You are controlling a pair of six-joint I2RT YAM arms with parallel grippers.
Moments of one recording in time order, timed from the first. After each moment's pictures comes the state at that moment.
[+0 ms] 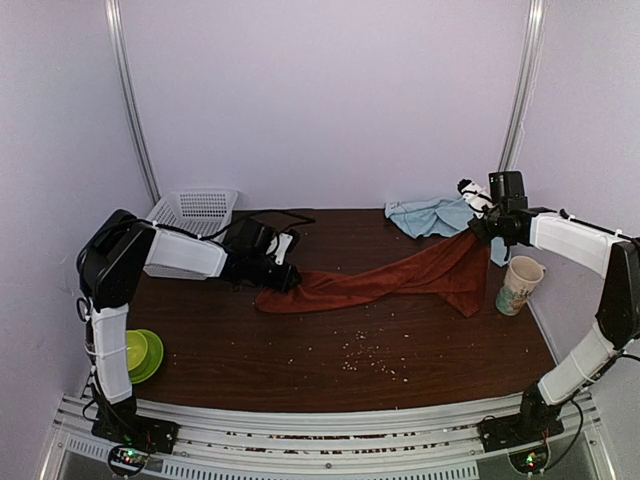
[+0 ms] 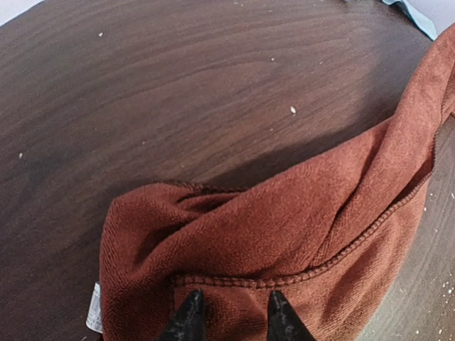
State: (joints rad) left arm -0.61 2.05 1.26 0.04 0.16 -0.14; right arm 0.15 1.51 1.13 -0.19 0.29 -0.54
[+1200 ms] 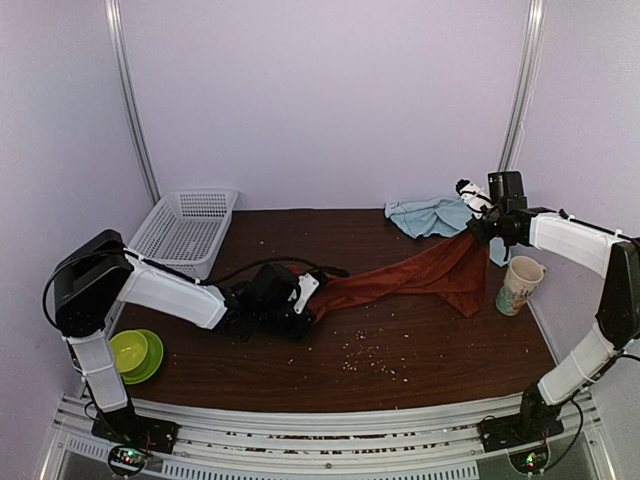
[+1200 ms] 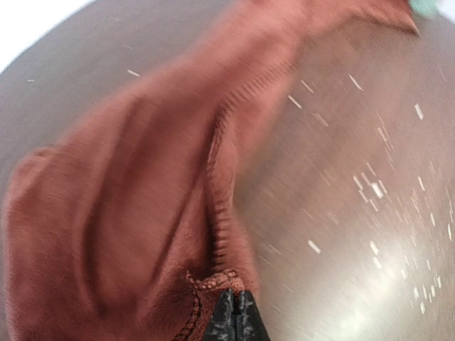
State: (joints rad) left arm -0.94 1.84 0.94 0.19 -0.12 -0.06; right arm 0.15 1.51 1.13 -0.19 0.27 -0.54
